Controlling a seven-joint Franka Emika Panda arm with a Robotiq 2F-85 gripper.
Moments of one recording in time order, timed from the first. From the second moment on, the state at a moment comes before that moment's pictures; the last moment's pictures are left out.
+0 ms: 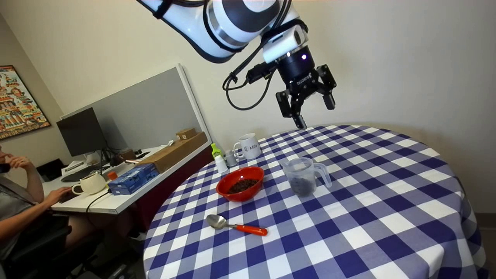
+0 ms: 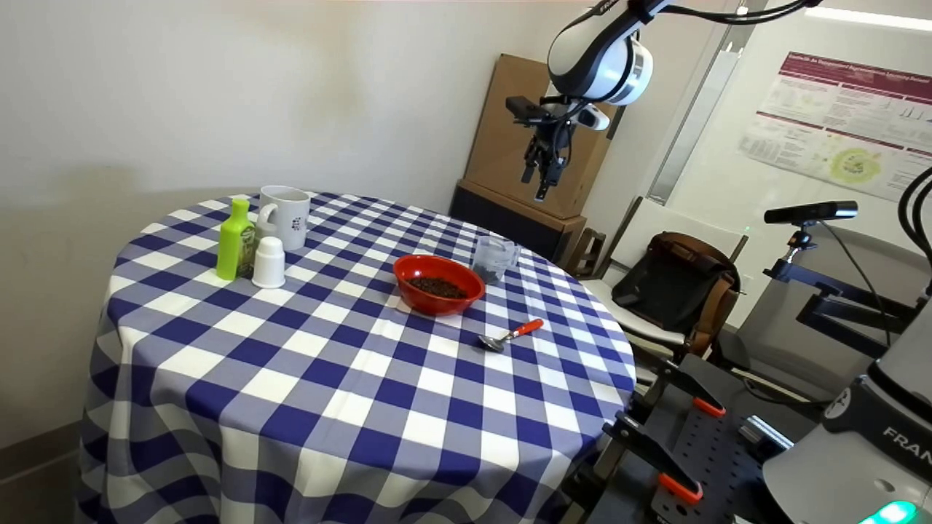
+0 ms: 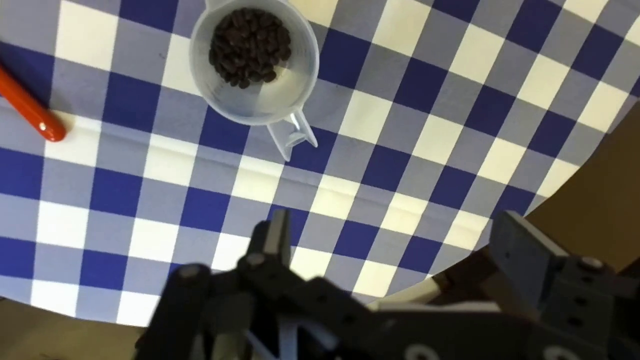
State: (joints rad) arm -0.13 0.38 -0.26 -1.97 -0.03 2.52 1.85
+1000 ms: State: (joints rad) arm -0.05 0.51 -0.30 -1.85 -0.08 2.31 2.15
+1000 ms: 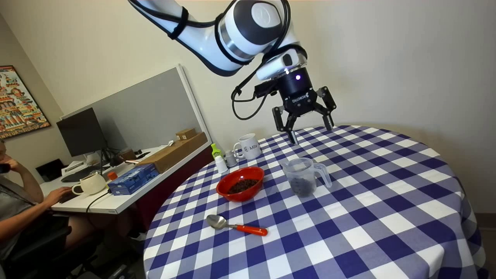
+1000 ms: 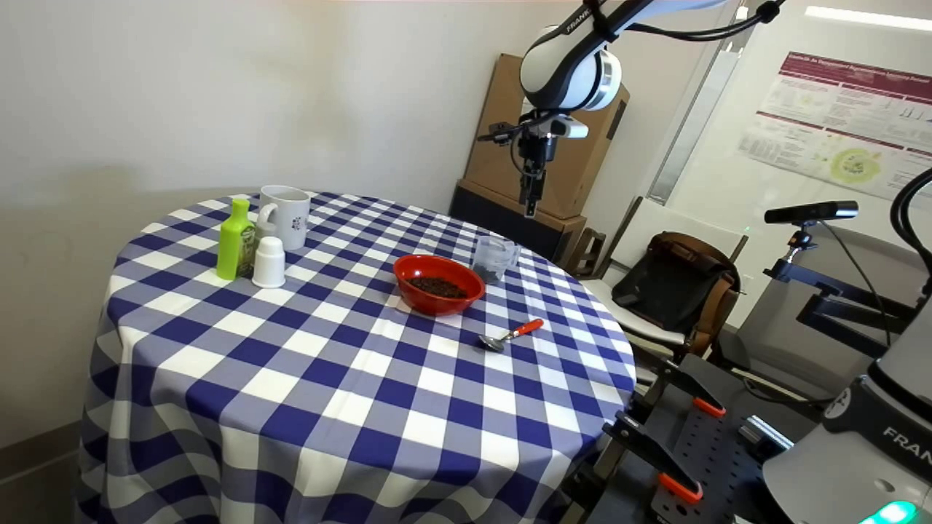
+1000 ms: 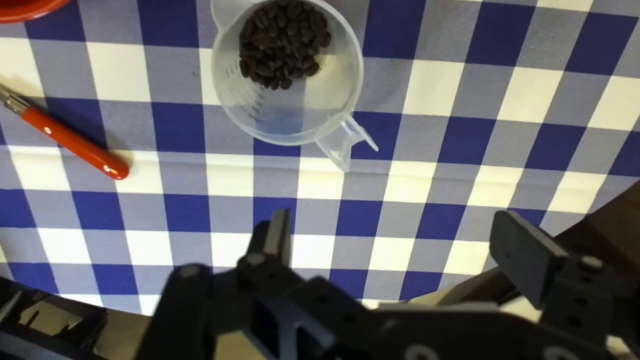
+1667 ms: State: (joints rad) arm -0.09 0.51 -0.26 -1.85 -0.08 2.31 1.82
